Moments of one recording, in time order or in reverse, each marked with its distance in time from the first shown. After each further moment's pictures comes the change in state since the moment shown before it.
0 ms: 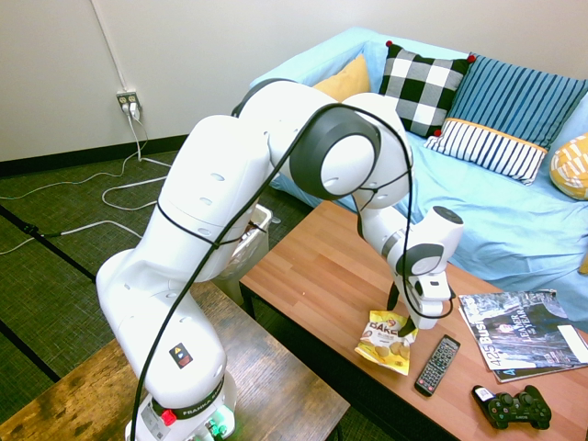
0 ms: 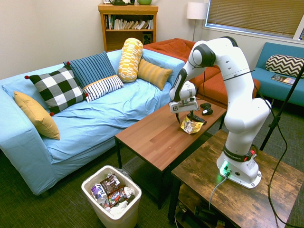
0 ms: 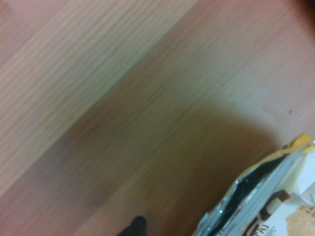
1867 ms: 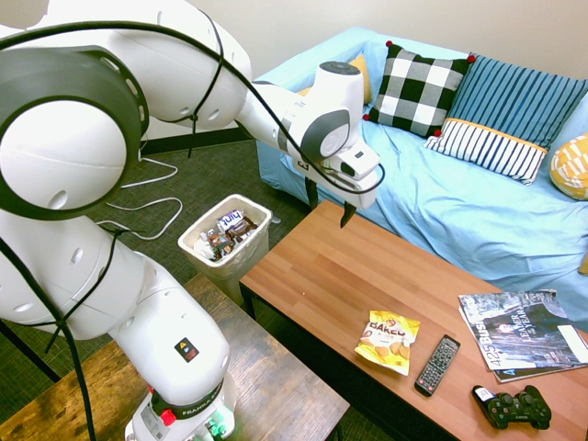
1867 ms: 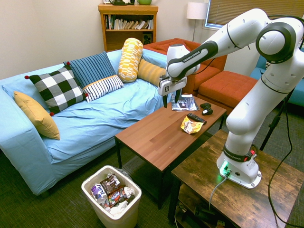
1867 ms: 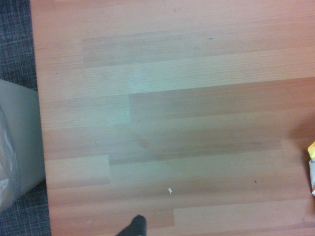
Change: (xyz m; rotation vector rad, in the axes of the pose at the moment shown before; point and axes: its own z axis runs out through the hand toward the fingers) arm -0.222 0.128 -0.251 0.258 0.091 -0.687
